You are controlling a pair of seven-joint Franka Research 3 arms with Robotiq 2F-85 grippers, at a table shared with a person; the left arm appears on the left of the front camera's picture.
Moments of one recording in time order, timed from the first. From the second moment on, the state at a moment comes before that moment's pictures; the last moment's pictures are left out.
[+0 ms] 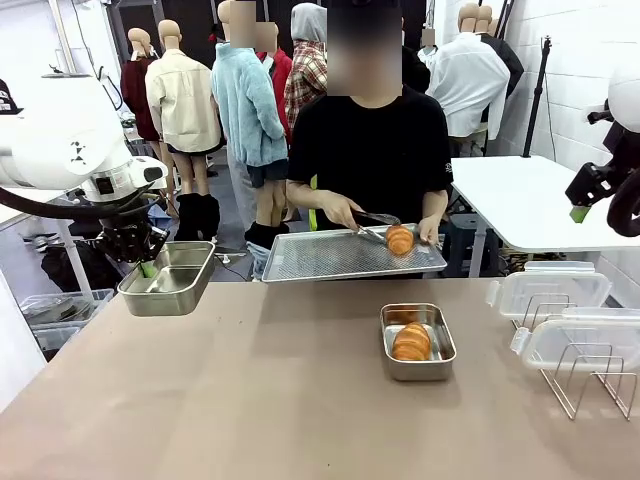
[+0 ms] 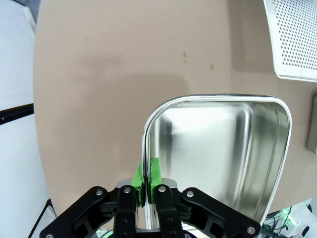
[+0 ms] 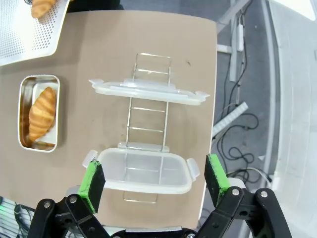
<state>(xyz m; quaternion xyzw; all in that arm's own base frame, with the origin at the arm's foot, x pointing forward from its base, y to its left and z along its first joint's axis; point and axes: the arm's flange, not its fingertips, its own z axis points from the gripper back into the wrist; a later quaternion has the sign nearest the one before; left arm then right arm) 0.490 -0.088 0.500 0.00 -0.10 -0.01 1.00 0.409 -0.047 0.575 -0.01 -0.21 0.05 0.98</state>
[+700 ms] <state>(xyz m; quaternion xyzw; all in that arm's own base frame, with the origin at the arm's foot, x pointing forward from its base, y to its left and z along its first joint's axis) 0.490 -0.088 0.500 0.00 -0.10 -0.01 1.00 0.409 -0.047 0.575 -0.01 -0.21 0.05 0.98</state>
